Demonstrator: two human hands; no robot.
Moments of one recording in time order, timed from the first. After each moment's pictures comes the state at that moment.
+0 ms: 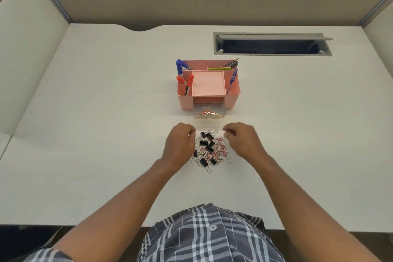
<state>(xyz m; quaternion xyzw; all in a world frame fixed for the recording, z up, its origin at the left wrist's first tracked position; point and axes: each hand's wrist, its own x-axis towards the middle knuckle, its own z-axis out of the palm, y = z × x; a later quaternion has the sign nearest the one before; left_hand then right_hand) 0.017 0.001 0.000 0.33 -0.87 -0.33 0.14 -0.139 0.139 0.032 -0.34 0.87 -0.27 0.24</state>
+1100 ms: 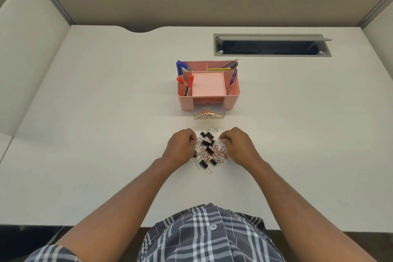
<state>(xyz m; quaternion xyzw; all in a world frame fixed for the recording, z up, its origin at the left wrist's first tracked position) 0.014 -0.002 0.000 0.36 -0.86 -0.36 -0.01 -0.130 0.142 0.009 -0.37 0.87 -0.21 0.25</state>
